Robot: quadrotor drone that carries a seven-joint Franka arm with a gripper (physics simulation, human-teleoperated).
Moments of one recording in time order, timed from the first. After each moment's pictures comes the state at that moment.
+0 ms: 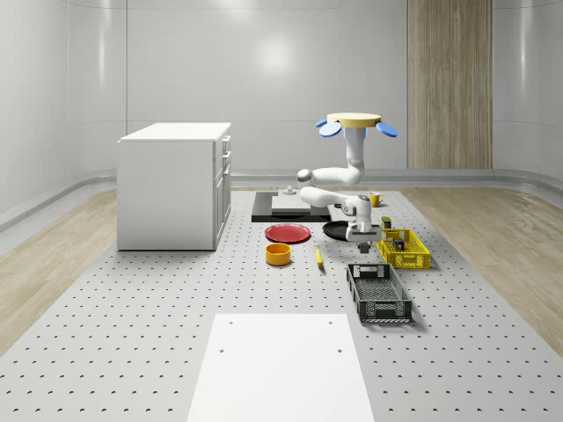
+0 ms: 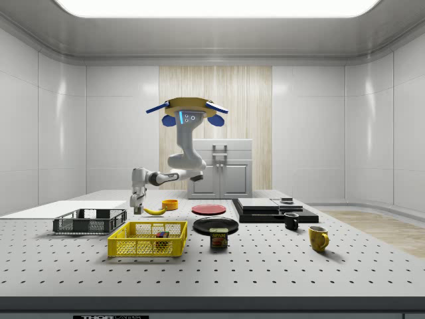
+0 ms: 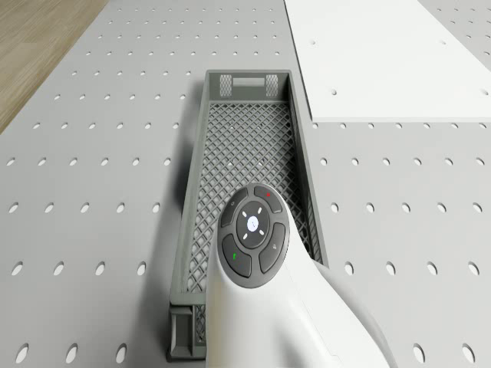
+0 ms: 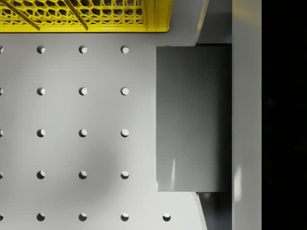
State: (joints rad) arm -1.20 -1.44 1.15 -2.76 -2.01 1.59 1.64
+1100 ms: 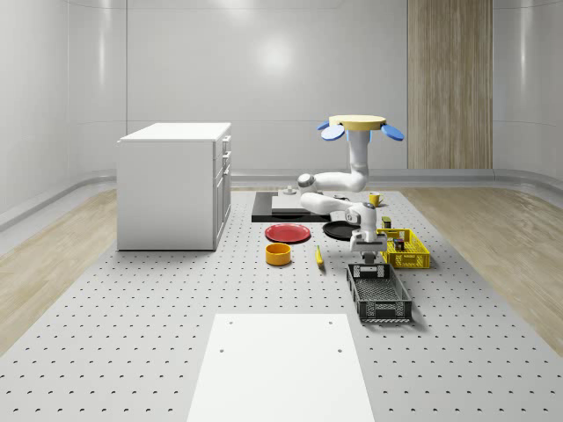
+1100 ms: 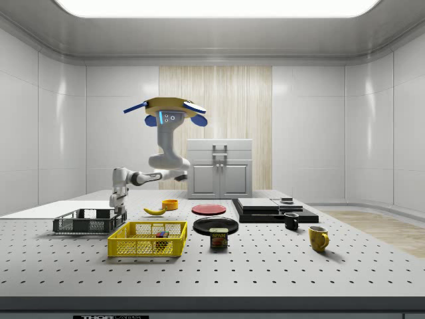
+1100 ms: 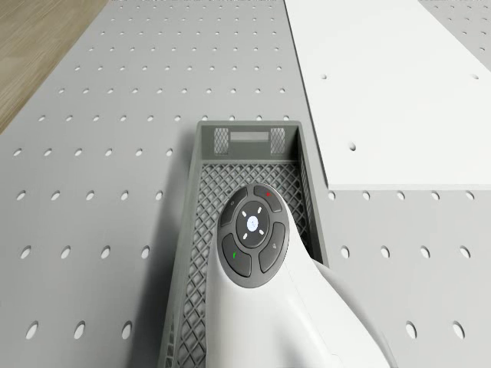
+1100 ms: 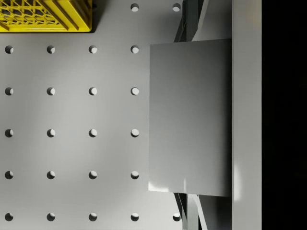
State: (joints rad) arm -1.20 -1.44 1.15 -2.76 -2.01 1.60 1.65
